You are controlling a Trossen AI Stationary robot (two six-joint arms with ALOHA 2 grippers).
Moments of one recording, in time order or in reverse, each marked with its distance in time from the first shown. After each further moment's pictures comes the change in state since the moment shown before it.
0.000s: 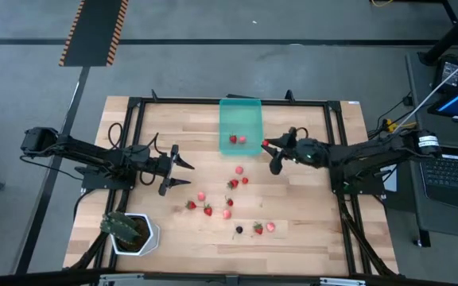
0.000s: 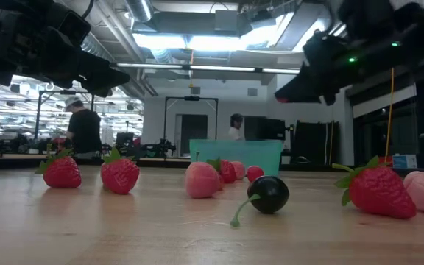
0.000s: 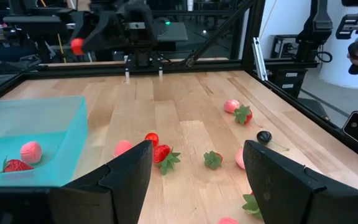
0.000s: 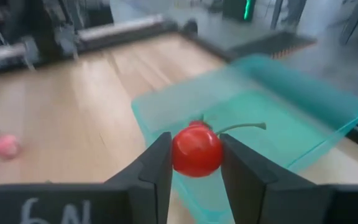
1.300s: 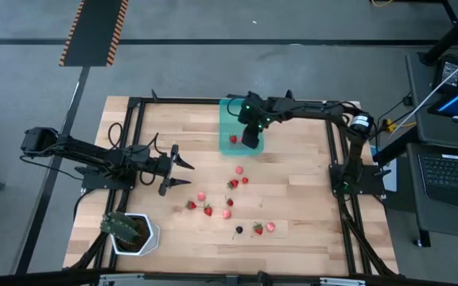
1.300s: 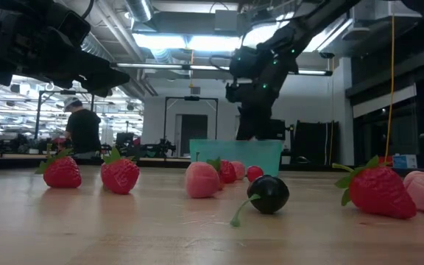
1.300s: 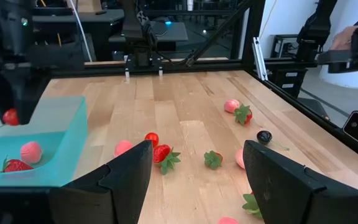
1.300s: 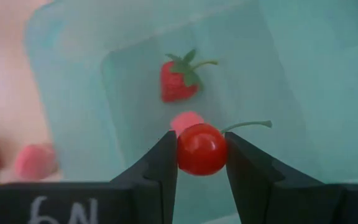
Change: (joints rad) left arm 0.000 0.000 0.000 -0.001 0.000 0.001; right arm -0.395 0.720 0.942 -0.972 -0.540 -0.312
